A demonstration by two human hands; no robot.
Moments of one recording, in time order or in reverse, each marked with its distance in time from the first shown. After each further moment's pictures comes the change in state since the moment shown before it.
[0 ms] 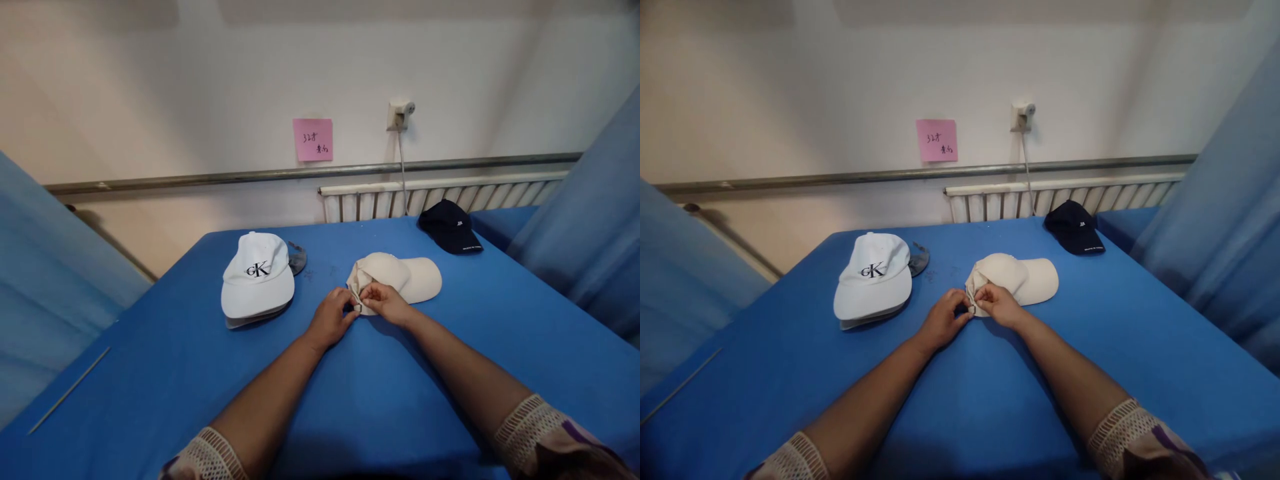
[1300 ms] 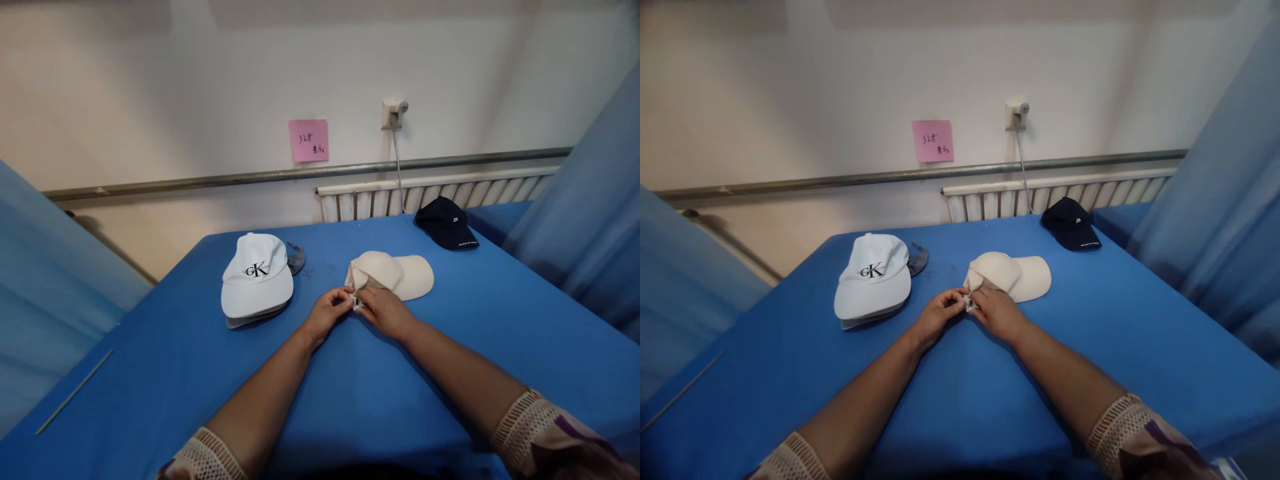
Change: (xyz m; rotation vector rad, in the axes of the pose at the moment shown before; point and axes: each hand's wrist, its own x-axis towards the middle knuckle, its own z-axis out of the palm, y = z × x) left_hand 0.001 0.000 0.001 -0.931 0.037 -0.350; right_hand -0.027 -0.020 0.012 -1.072 -0.038 -0.443
